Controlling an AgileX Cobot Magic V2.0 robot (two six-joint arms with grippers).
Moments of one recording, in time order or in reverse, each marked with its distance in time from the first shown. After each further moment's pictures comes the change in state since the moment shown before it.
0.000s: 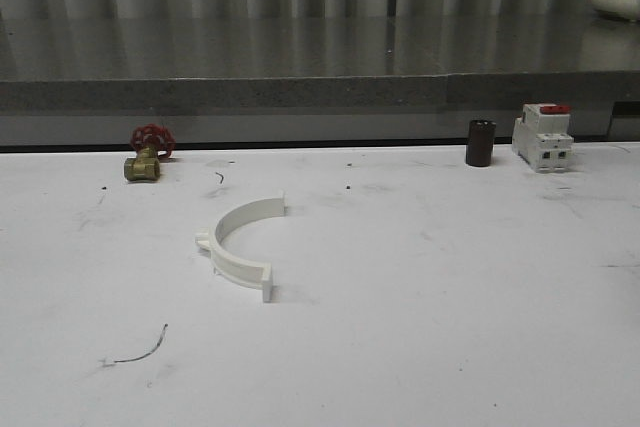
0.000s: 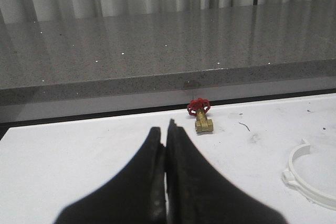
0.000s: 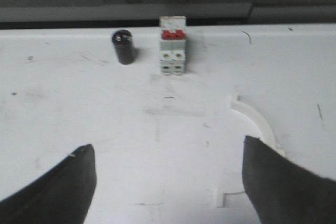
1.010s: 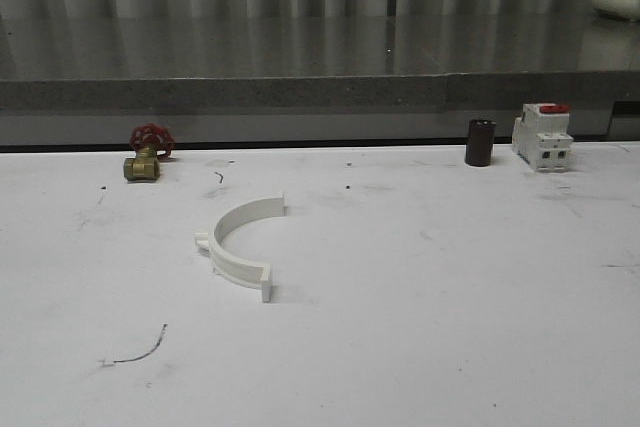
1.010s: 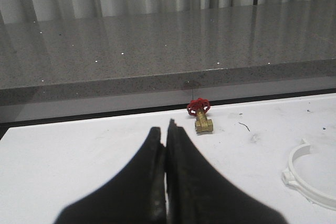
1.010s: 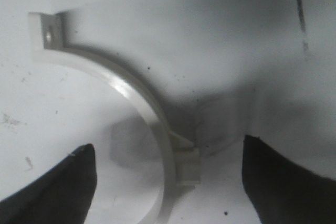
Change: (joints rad) left arm 0.000 0.000 0.000 0.002 0.000 0.000; right arm -0.255 0.815 -0.488 -0.048 0.313 0.000
